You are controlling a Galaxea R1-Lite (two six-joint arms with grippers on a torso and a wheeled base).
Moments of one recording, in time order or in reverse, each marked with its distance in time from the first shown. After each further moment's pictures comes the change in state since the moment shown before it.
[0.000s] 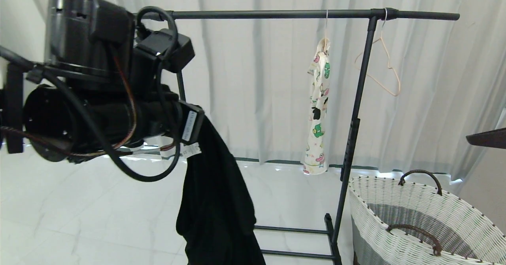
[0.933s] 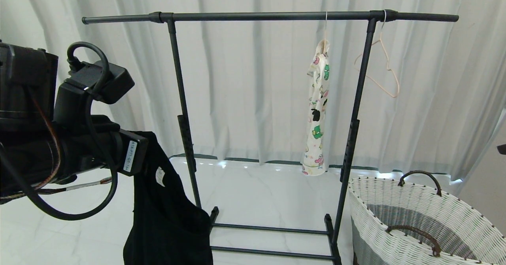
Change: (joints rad) left arm 0.185 -0.179 0.240 -0.004 -0.114 0.000; right arm -0.192 -0.026 0.089 -0.016 -0.098 0.010
